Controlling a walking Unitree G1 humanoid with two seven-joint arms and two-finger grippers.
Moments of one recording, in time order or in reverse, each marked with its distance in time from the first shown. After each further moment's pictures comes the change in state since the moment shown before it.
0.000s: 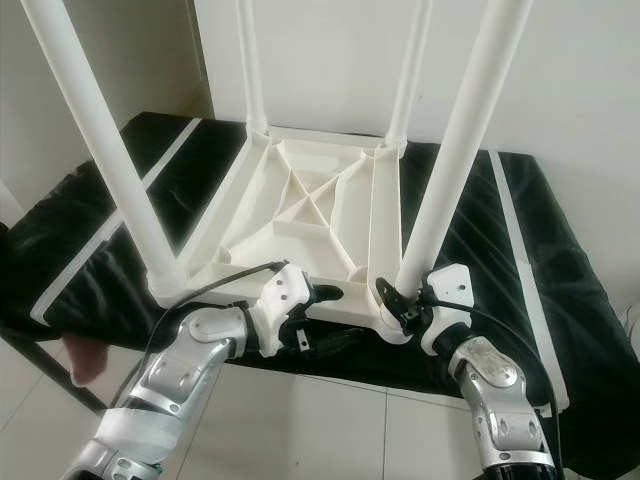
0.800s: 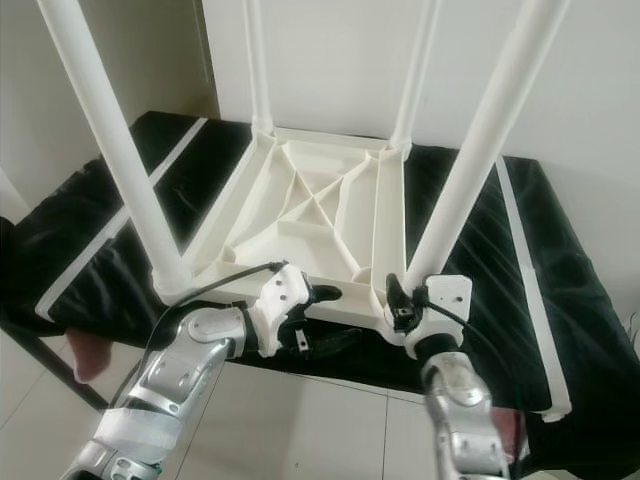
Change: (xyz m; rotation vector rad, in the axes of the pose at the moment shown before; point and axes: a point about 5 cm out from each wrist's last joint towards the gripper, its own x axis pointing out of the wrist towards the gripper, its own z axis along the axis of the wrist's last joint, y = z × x) left arm 0.000 0.001 0.001 -0.001 -0.004 0.006; right arm 0.001 0.027 0.001 0.126 -0.036 -0.522
